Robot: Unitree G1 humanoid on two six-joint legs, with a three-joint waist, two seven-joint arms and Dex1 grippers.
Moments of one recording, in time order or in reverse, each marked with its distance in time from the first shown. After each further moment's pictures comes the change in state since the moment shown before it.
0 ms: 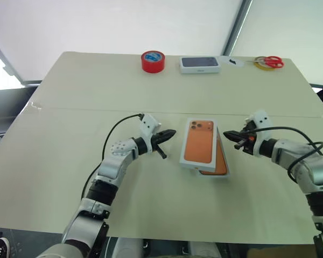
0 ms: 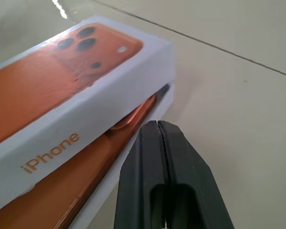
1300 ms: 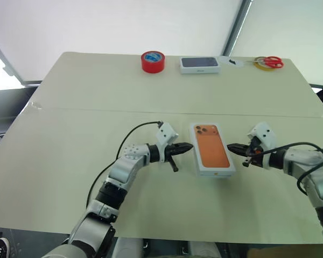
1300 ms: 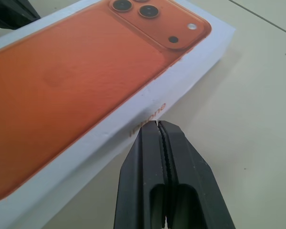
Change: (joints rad) left arm 0.025 -0.057 -0.092 -0.099 0.026 0.090 -0.131; right arm 0.140 -0.025 -0.093 -0.112 -0.132 -0.026 0.230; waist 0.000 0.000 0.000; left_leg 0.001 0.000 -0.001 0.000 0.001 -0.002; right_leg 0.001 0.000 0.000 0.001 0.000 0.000
